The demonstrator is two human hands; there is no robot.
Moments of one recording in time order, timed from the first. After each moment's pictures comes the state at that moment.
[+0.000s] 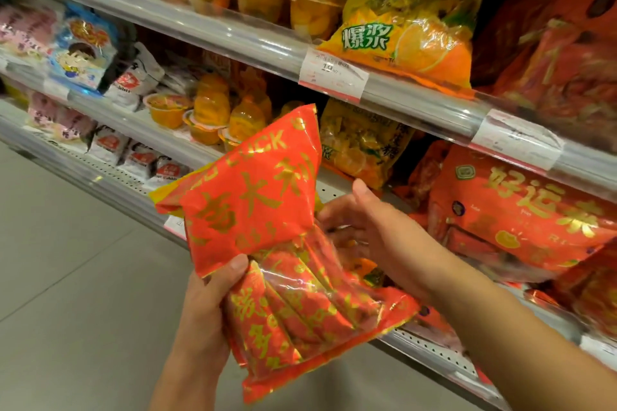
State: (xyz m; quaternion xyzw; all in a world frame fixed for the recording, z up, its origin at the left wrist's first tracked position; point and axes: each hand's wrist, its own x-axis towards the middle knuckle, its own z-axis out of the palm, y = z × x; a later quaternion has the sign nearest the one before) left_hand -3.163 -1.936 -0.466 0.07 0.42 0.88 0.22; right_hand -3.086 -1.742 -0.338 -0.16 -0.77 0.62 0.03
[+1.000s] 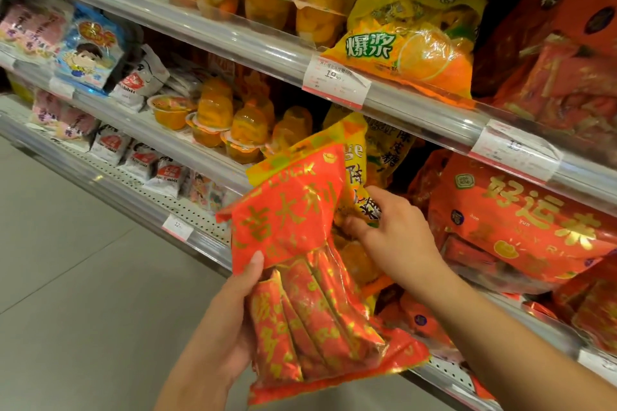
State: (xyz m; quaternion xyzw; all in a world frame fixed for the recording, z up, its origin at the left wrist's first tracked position) left_hand -3.148 -1.917 -0.434 -0.03 0.40 0.83 0.39; right_hand -3.090 -1.713 -0.355 -0.21 -0.94 0.18 0.18
